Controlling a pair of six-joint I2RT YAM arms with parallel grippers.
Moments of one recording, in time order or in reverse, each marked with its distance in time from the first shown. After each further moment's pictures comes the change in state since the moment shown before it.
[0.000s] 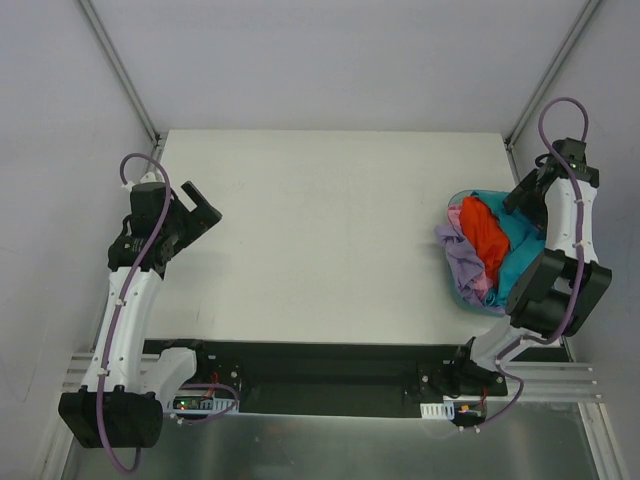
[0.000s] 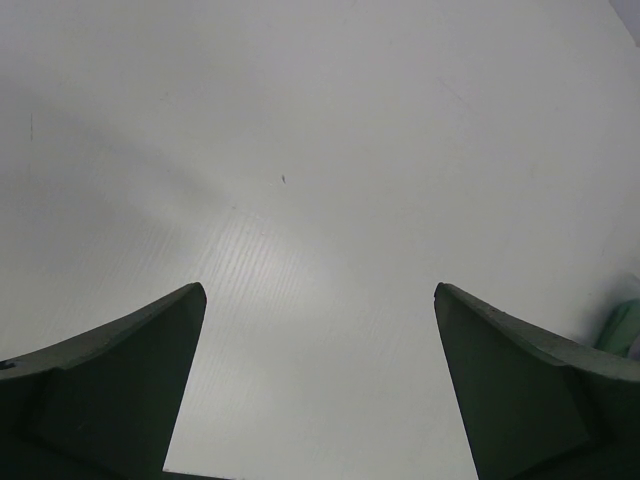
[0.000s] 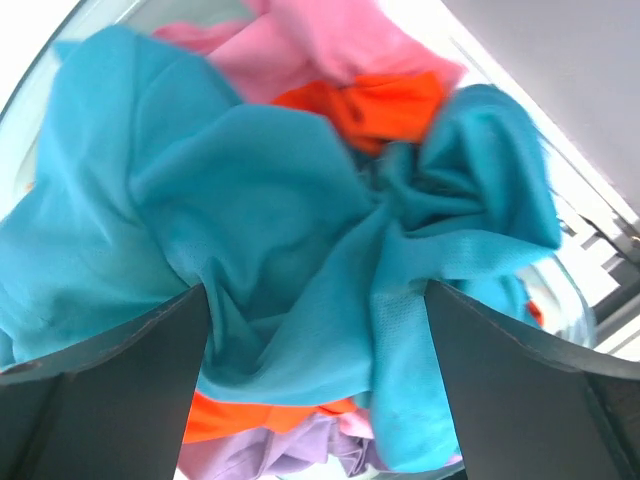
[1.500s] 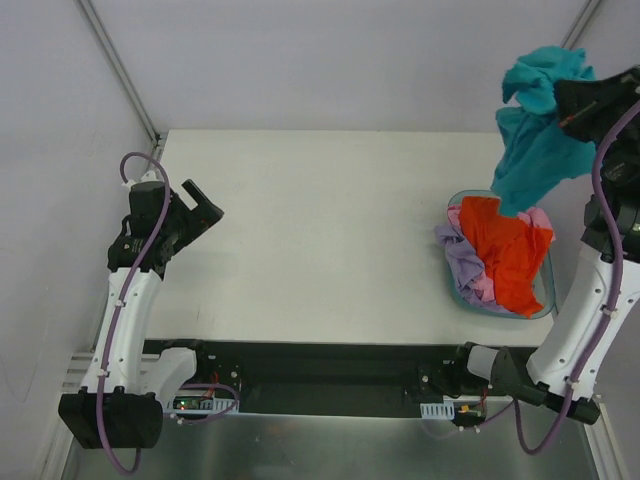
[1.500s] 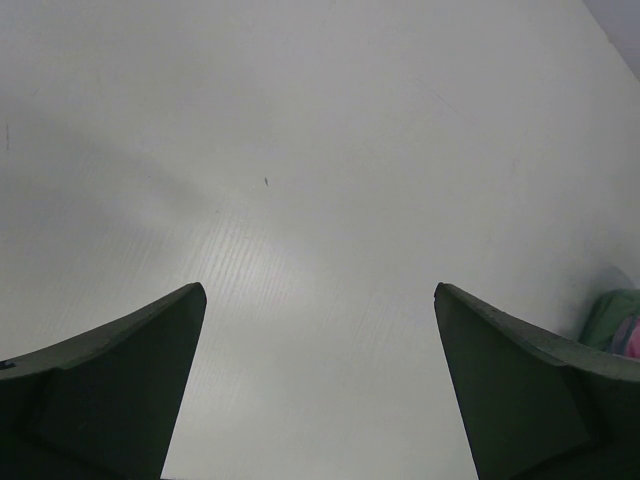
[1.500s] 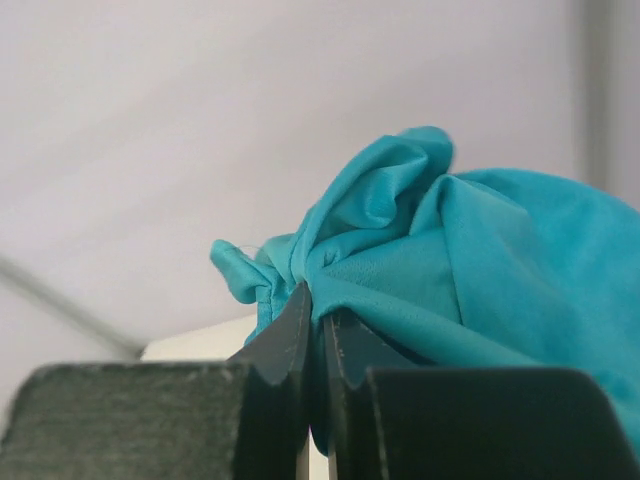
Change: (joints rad) left arm 0.000 0.001 0.000 0.021 0.031 -0.002; right arm -0.025 -0.439 0.485 0.299 -0.562 0.063
